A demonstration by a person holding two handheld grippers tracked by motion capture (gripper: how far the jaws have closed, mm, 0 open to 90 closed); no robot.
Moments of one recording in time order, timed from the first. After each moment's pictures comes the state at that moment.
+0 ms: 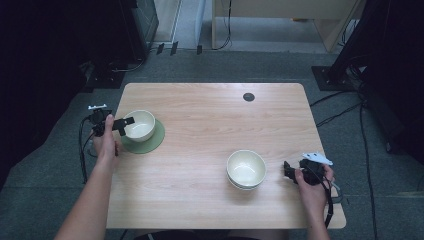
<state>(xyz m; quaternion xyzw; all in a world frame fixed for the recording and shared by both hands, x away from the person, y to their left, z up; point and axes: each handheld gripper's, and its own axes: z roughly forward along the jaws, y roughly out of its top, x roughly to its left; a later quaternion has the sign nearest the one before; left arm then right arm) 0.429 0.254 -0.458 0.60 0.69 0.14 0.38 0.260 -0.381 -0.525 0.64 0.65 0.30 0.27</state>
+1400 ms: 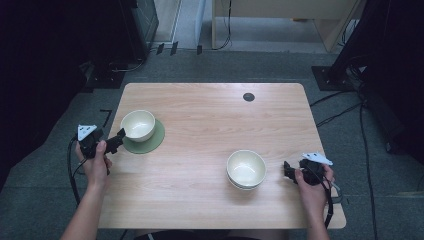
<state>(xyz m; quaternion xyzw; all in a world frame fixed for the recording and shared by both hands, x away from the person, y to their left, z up) 0.344 0.255 -0.459 0.61 0.59 0.30 0.44 0.260 -0.381 -0.525 0.64 0.65 0.30 0.27</state>
